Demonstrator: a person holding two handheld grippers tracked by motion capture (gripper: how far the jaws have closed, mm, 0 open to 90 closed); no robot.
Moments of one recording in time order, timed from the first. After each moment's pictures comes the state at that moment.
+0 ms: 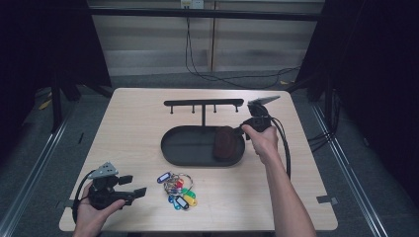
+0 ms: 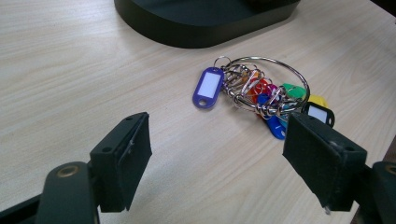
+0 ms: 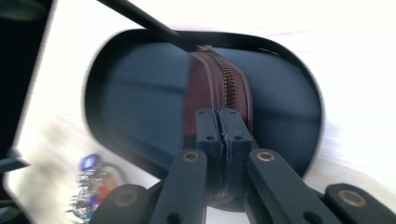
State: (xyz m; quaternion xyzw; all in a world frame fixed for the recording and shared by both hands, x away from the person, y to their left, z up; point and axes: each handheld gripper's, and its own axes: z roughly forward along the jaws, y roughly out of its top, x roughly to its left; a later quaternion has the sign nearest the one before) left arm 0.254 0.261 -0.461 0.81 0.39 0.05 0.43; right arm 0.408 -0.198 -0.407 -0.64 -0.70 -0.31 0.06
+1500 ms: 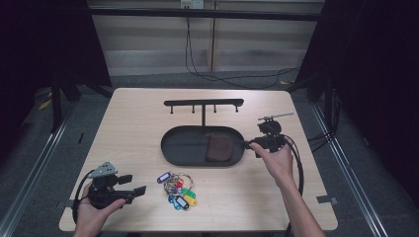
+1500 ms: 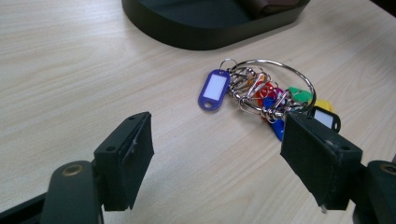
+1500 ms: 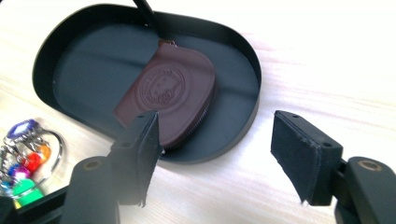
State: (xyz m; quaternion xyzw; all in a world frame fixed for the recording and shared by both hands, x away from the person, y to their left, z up) left arm 0.255 0.260 -0.463 0.81 0.41 0.05 0.43; right arm 0.337 -0.217 -0.409 -0.58 -0.74 -0.33 -0.09
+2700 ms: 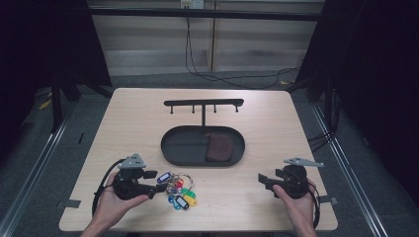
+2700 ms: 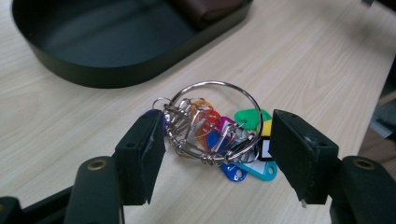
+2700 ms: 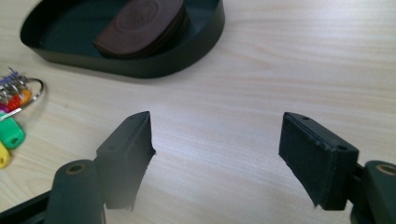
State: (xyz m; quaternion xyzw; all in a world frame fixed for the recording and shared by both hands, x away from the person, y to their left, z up) left arm 0.269 0.191 -0.441 0.86 0.31 0.03 0.40; right arm 0.228 -0.260 -0.456 -0.59 -0.70 -0.38 -0.15
